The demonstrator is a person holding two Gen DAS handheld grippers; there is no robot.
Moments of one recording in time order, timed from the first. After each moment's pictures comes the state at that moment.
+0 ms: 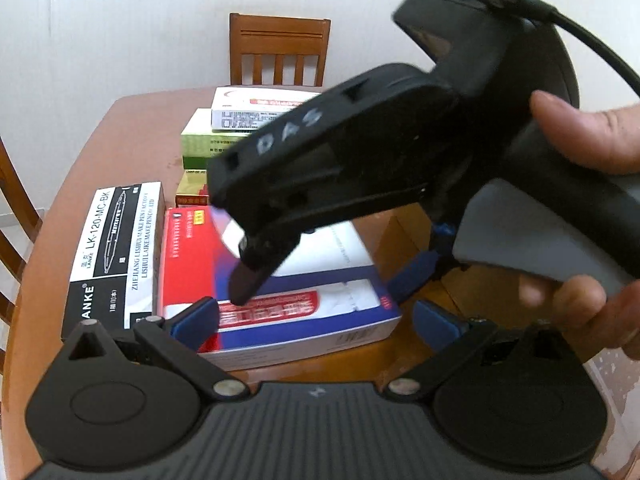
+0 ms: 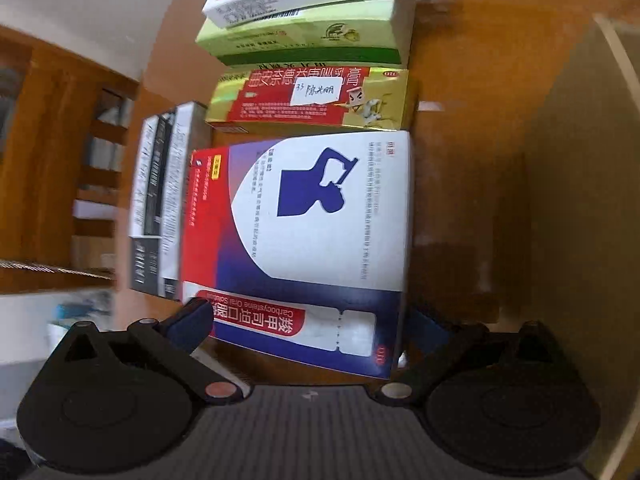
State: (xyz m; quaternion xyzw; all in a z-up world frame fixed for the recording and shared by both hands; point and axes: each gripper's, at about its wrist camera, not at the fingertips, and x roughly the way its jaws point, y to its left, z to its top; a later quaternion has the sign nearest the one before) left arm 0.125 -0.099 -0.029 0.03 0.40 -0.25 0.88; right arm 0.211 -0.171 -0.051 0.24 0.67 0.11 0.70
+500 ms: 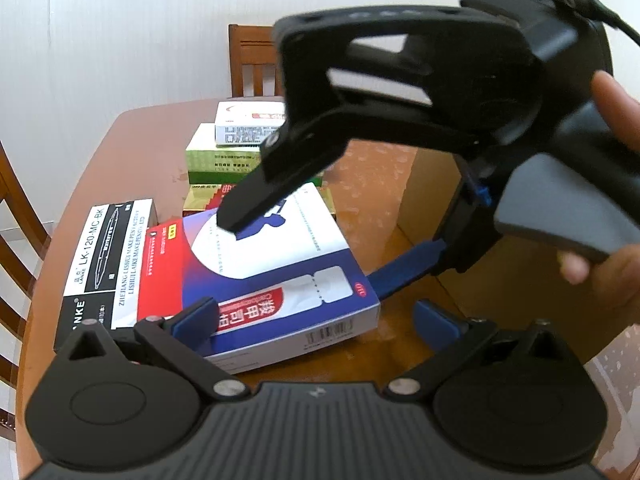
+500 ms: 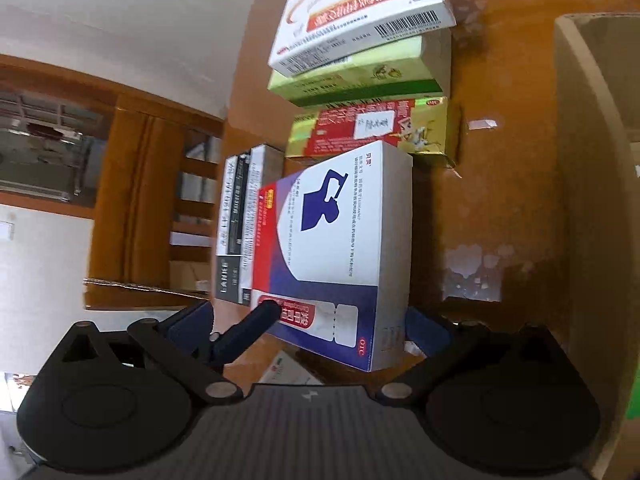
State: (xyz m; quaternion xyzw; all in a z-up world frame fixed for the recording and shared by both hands) left arm 0.127 -0.109 -0.025 0.04 0.39 -0.25 0.89; right arm 0.196 -0.193 -0.040 0.35 0.59 0.20 0.70
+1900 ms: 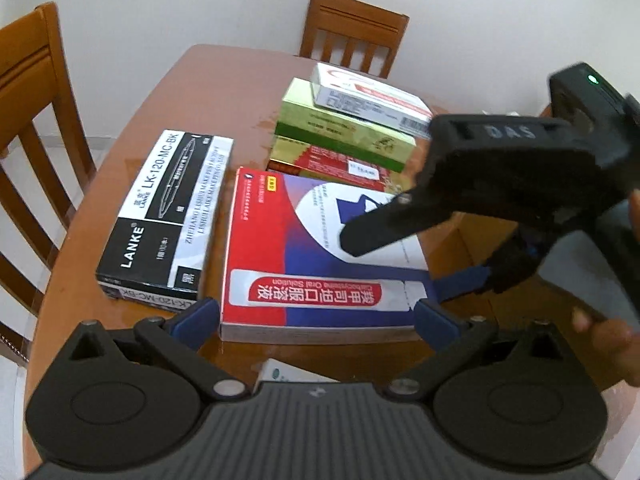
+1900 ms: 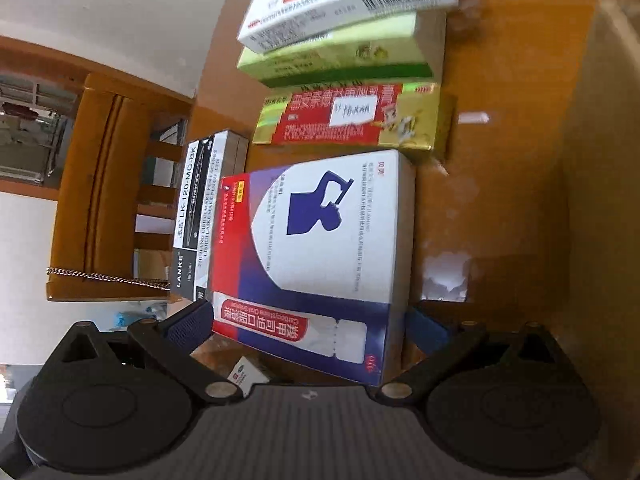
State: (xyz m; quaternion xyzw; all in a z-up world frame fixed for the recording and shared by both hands) left arm 0.189 -0.093 -0.077 -0.04 0.46 -0.18 0.87; right arm 0.210 -0.185 -0.061 0.30 0.63 0.17 0.70
